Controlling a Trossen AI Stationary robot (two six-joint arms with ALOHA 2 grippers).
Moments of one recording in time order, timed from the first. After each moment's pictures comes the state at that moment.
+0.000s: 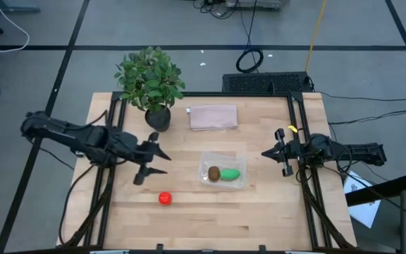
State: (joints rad) left arm -0.25 0.96 0.89 -0.45 0.00 0.00; right arm 0.01 0.01 0.02 0.07 -0.11 -0.04
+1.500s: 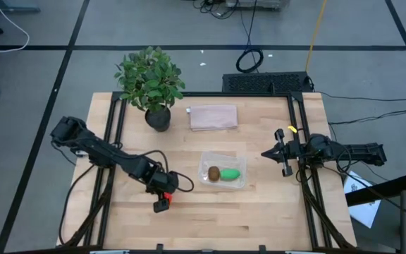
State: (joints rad) left arm -0.40 1.55 0.98 -0.63 0.21 -0.69; right arm 0.01 0.01 0.02 0.05 -0.11 -0.04
